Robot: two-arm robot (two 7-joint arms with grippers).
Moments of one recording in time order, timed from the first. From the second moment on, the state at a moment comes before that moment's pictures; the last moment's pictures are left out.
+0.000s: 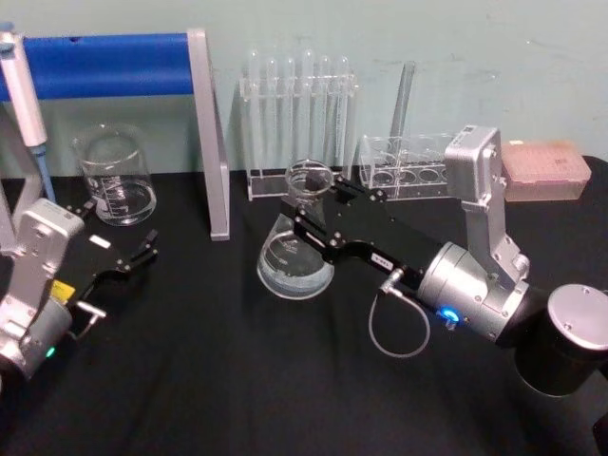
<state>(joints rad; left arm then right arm) -0.20 0.60 0.45 -1.41 -0.25 -0.12 0.03 0.26 0.37 -0.46 -1.59 0.43 -0.01 0.45</state>
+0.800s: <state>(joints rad) -0.20 0.60 0.45 -1.41 -0.25 -0.12 0.03 0.28 0.39 -0.48 -1.50 0.42 -0.02 0.51</state>
